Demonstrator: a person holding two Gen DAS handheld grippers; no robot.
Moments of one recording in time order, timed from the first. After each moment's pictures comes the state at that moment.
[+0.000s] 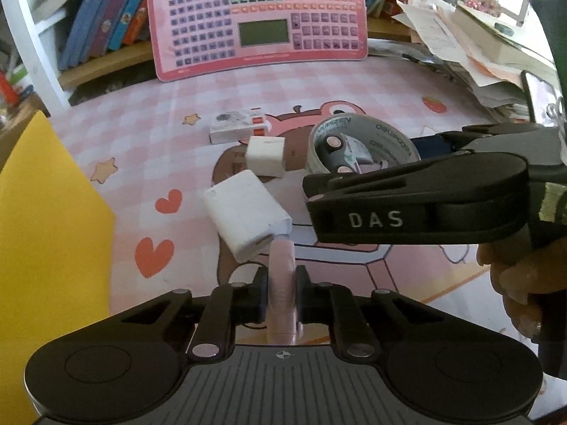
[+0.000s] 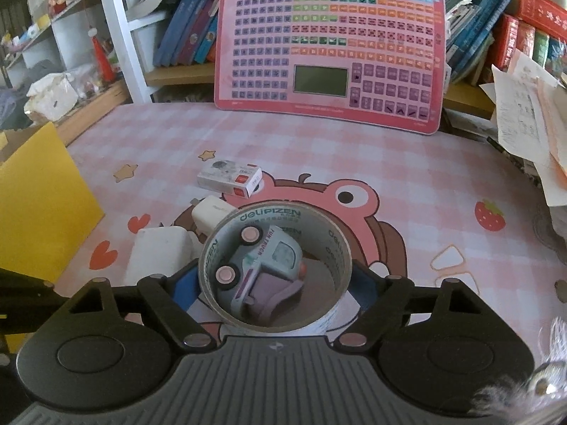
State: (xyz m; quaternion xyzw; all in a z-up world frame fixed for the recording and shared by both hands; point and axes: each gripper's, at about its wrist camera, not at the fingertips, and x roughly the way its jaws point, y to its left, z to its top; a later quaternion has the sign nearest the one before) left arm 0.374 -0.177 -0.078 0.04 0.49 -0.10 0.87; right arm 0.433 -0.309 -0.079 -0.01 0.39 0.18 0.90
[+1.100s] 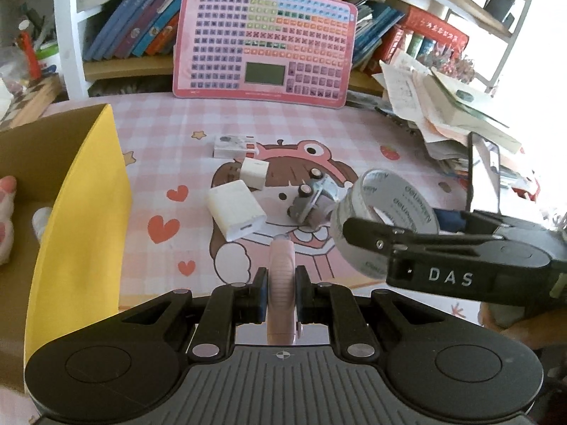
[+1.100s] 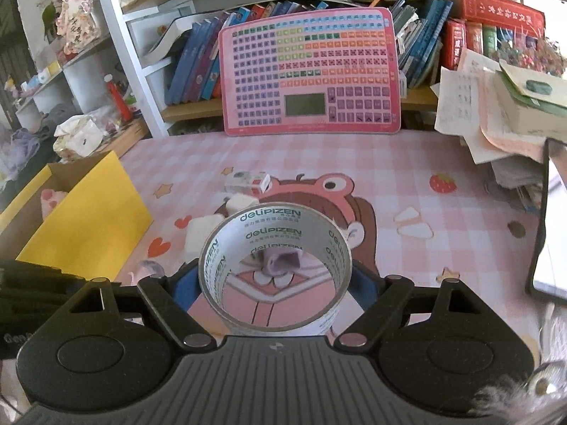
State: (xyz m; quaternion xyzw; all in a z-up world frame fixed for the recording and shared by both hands) left arm 0.308 -0.153 -0.021 -0.05 0.44 -0.12 0.89; right arm 0.341 -0.342 -0.037 0.05 0.37 0.17 0.91
